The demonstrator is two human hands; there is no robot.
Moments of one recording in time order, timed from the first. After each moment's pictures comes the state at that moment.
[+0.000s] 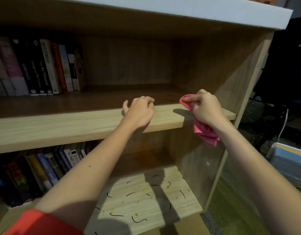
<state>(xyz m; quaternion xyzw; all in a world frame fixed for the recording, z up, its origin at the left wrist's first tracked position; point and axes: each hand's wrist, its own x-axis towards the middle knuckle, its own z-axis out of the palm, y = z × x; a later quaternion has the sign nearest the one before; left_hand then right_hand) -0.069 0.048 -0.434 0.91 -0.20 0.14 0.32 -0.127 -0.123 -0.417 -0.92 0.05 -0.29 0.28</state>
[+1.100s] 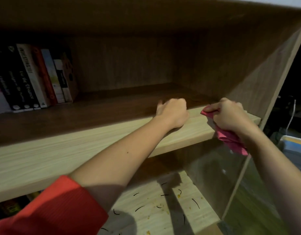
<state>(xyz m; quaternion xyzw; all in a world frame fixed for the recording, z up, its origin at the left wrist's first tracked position) -0.022 -0.011 -0.412 0.93 -0.32 0.07 0.19 -0.082 -0.154 -0.425 -0.95 0.16 -0.20 0.19</state>
